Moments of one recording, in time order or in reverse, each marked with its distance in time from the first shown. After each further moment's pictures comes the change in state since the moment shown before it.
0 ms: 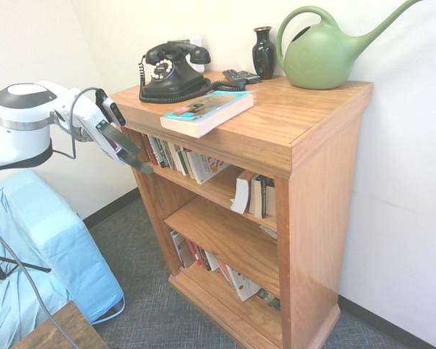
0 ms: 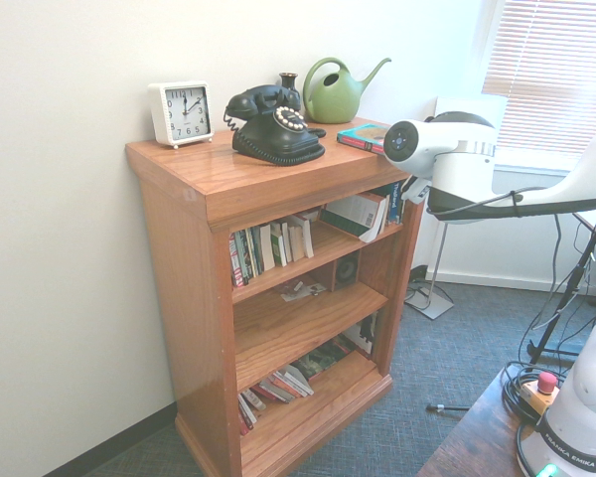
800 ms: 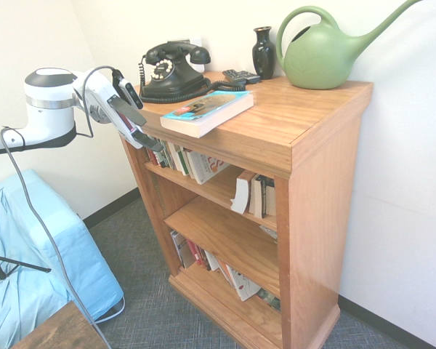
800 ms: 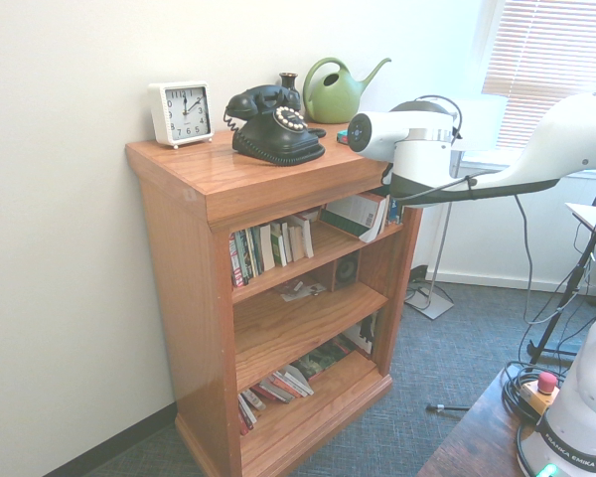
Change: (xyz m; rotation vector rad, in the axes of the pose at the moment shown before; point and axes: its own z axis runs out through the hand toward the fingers) arm 0.029 -0.054 0.000 -0.194 0.052 -0.008
